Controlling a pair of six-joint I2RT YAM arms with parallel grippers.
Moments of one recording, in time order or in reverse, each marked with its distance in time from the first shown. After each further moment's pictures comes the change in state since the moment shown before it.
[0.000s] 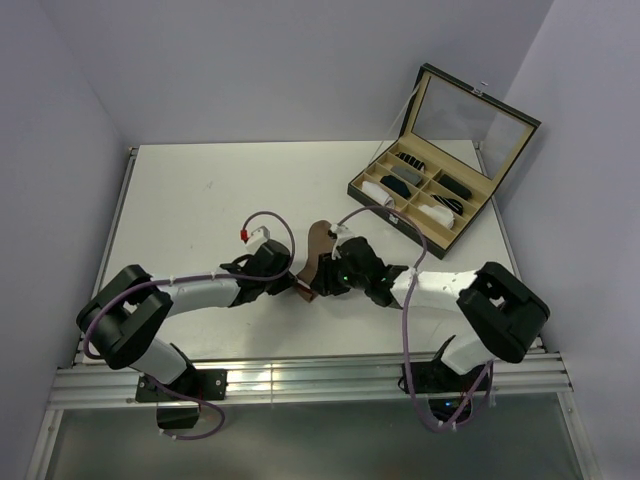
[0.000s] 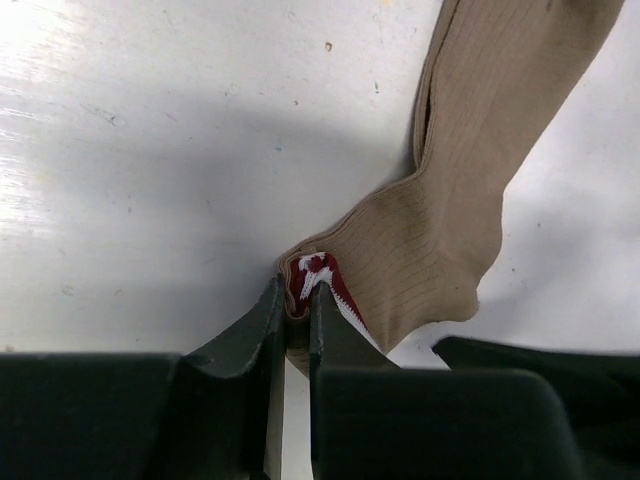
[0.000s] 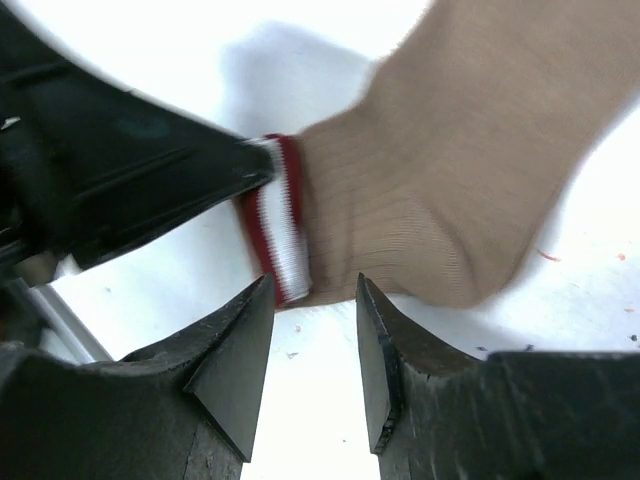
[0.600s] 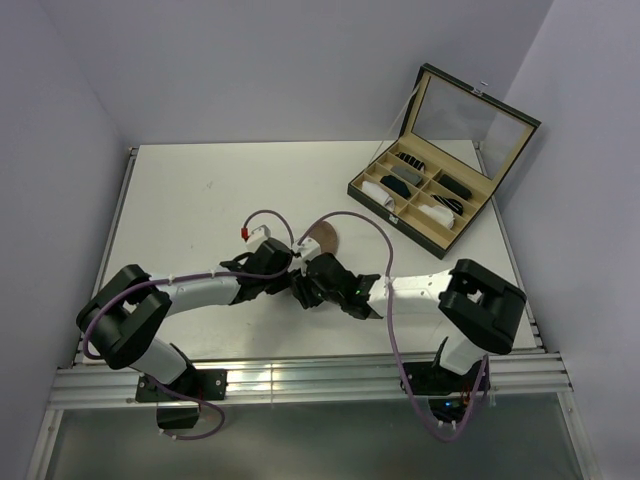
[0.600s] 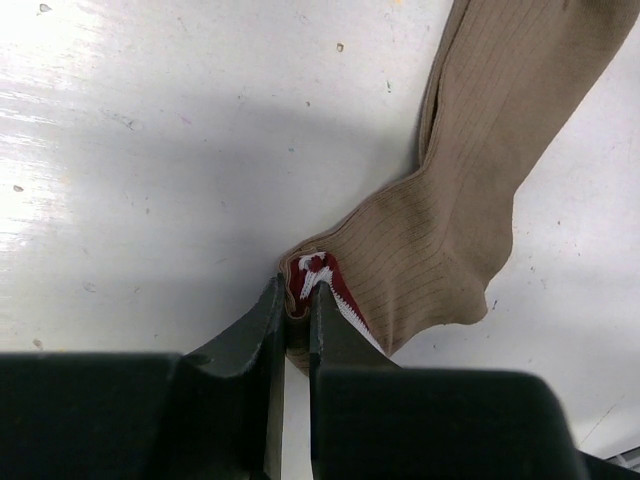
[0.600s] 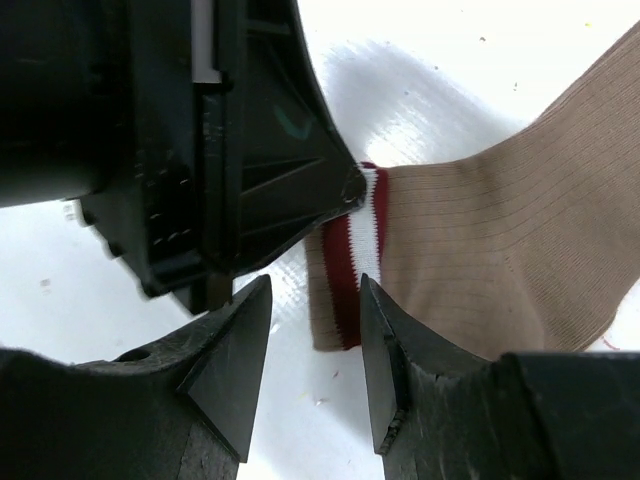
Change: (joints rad) left arm 0.003 0.000 0.031 -0.067 -0.008 0.039; right arm 0.269 0.063 0.116 -0.026 0.304 -0.274
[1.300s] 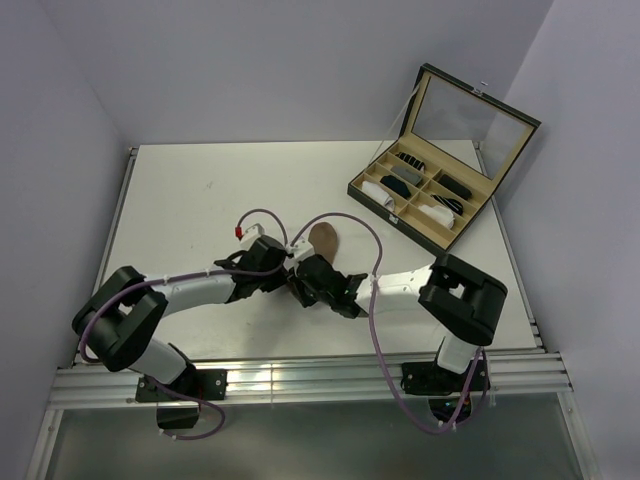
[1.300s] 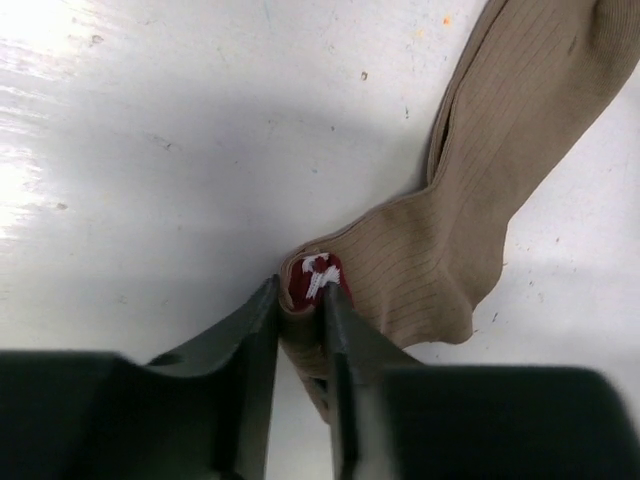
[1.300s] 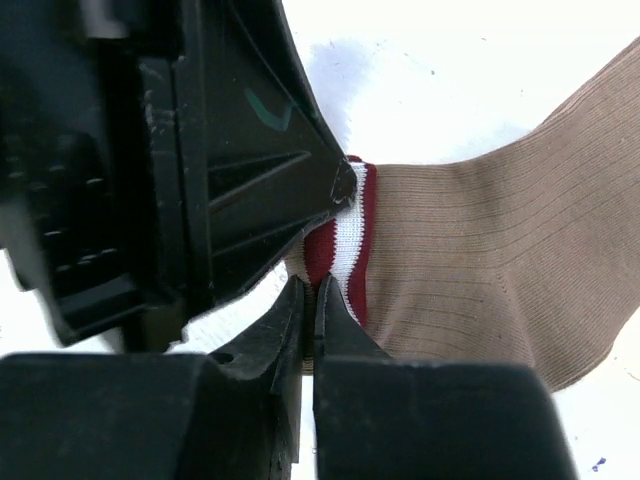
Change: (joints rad) left arm 0.046 -0.009 -0.006 -0.004 0.027 0.003; right arm 0.023 0.131 0.067 0.003 0.068 0.008
